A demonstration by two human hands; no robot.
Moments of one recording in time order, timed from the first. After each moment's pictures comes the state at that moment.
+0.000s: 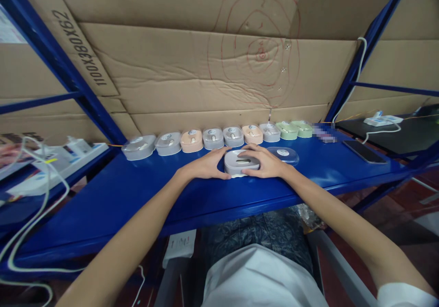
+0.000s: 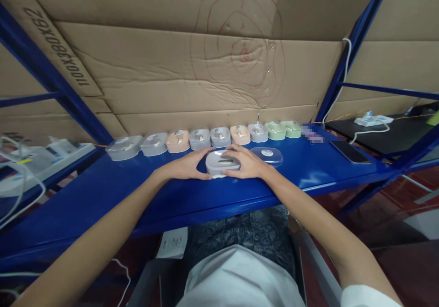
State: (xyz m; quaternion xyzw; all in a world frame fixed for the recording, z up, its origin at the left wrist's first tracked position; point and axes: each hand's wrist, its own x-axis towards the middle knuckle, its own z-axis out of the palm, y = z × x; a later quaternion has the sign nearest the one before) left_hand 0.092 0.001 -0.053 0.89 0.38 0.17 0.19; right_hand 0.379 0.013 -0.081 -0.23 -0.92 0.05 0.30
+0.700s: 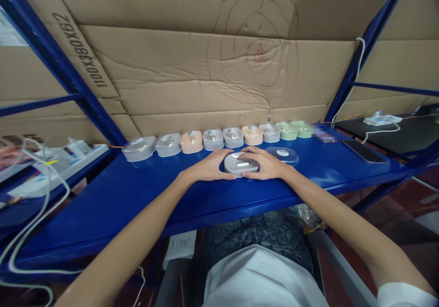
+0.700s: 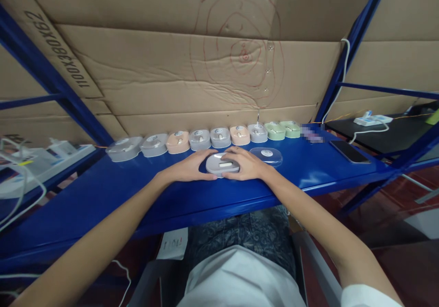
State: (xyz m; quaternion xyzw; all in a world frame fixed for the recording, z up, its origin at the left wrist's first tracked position) left_hand 0.100 -0.004 -0.056 0.89 0.39 0.18 0.18; right_hand 0.379 0.010 -0.080 -0.23 -0.93 0.04 0.27
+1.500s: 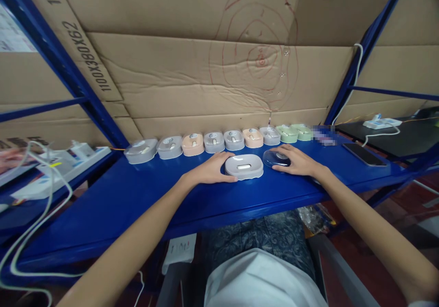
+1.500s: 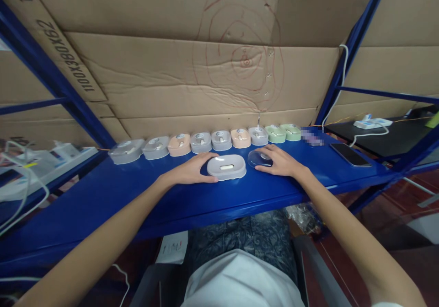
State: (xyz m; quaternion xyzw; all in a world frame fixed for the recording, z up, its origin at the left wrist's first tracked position) left_hand 0.100 -0.002 -0.059 0.89 0.39 0.18 0.17; right_hand 0.489 0.016 -0.076 -0.39 -0.89 -0.02 0.21
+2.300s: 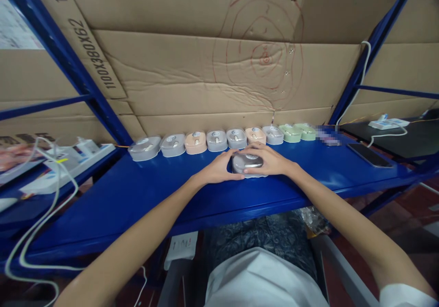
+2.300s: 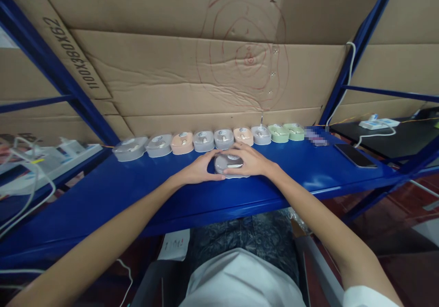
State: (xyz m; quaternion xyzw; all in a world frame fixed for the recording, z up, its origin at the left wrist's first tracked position) left_hand 0.115 -0.001 -0.075 0.86 0.39 0.26 0.23; right_hand 0.380 0.017 -0.060 -0.23 -0.94 0.03 0.26
